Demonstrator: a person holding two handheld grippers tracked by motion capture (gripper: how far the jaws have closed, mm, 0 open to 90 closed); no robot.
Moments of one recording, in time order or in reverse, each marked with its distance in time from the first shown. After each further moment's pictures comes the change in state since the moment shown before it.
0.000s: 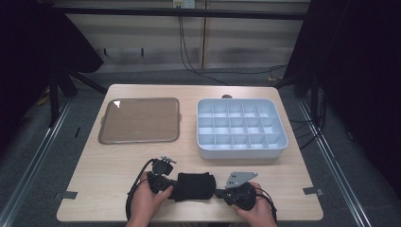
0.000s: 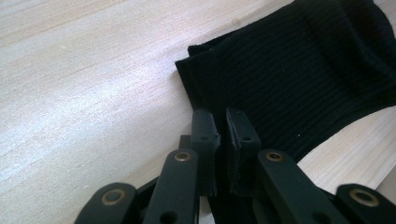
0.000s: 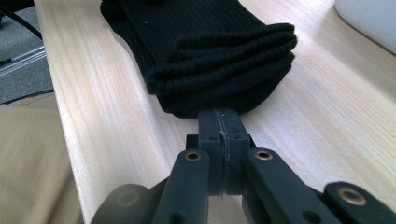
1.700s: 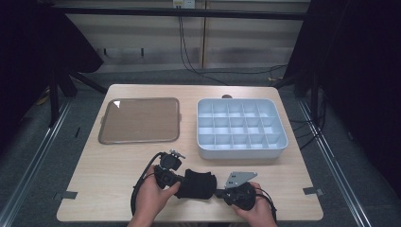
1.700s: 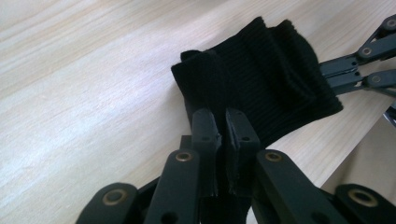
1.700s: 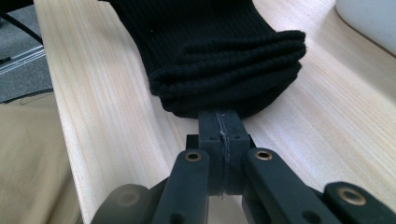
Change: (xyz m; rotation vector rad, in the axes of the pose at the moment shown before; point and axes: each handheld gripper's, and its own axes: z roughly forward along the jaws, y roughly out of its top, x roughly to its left) left arm -0.028 0.025 -0.019 0.011 -0.015 0.070; right arm 0.000 0.001 0.000 0.002 0.001 -0.004
